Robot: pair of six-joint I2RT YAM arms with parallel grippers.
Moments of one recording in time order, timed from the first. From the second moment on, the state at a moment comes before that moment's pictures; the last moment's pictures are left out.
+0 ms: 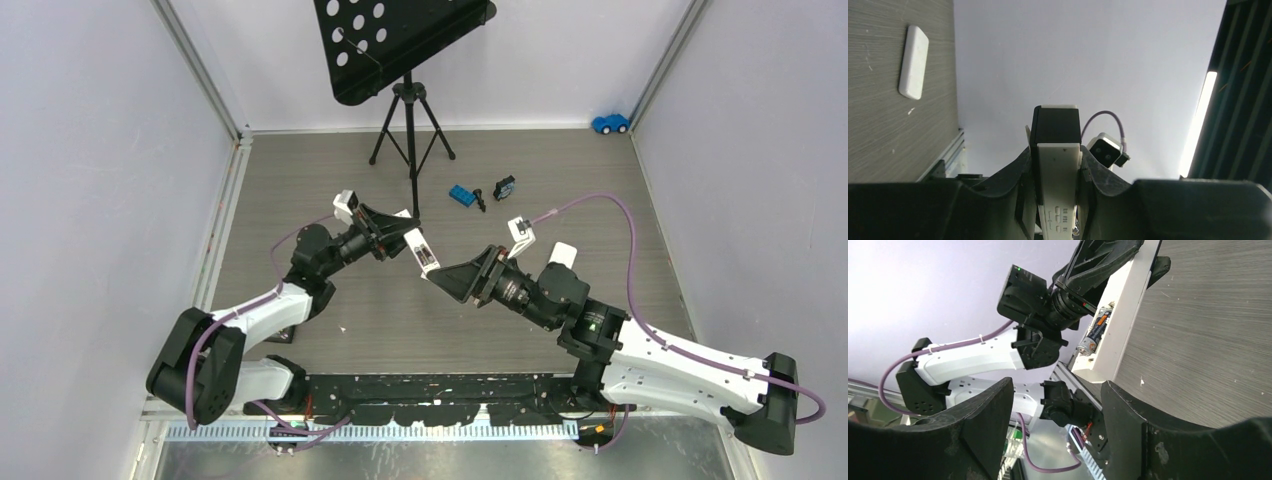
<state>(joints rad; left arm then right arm) -0.46 1.25 0.48 0.88 0.54 -1.73 1.08 0.77 0.62 0.16 0.13 0.98</state>
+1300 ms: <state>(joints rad) -0.45 1.17 0.45 0.87 0.51 -1.75 1.08 0.88 0.57 0.27 0.29 1.19</state>
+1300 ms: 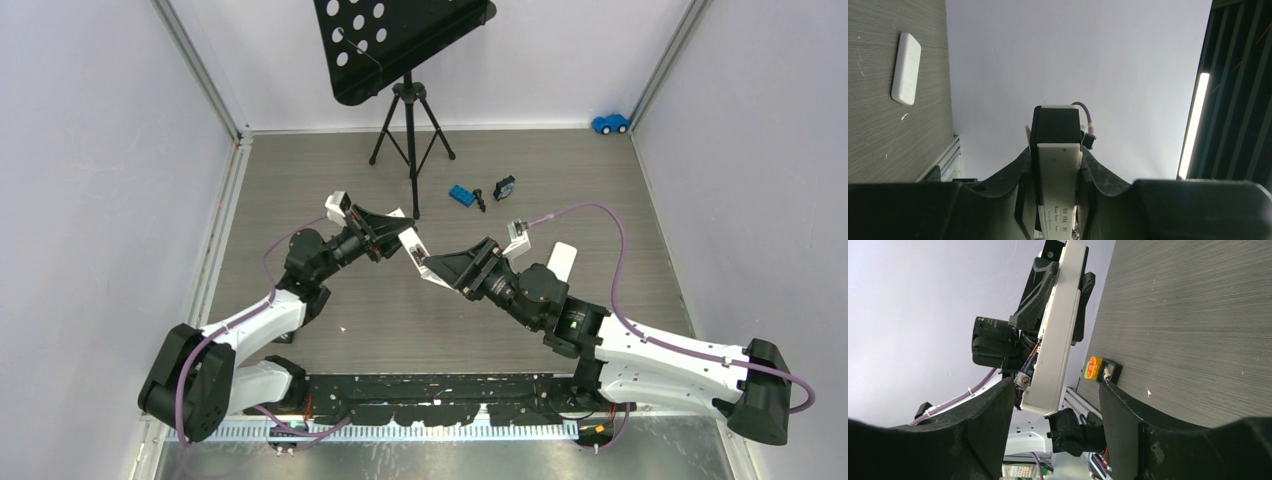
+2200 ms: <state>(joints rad) -0.45 1.14 0.45 0.85 0.56 -1.70 1.08 0.81 0.58 0.17 0.38 1.23</state>
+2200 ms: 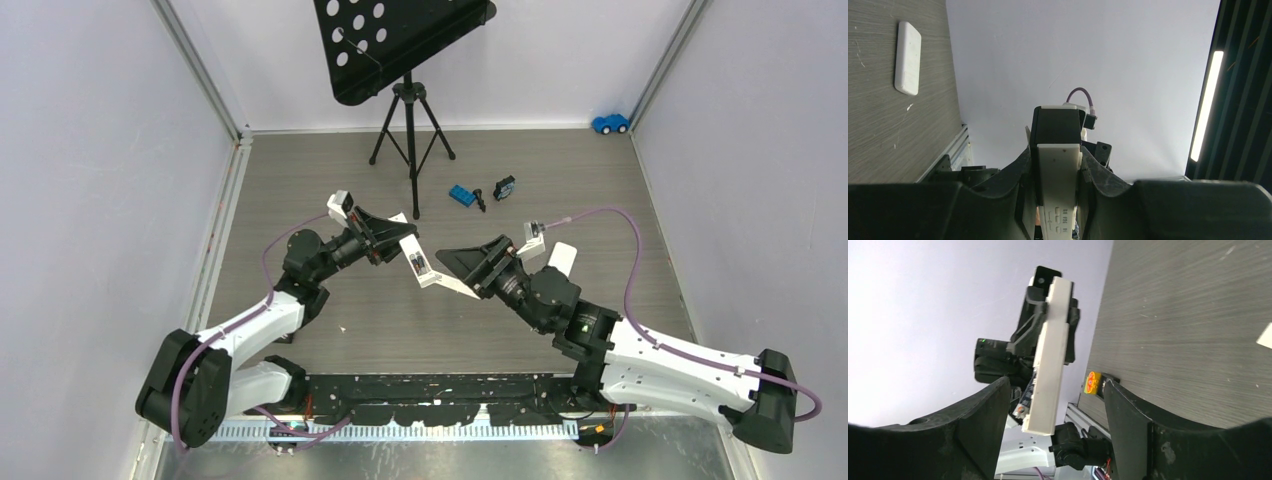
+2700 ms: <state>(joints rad) -0.45 1.13 0.45 0.81 0.56 -1.70 1.08 0.95 0.55 0.40 0.16 1.15</state>
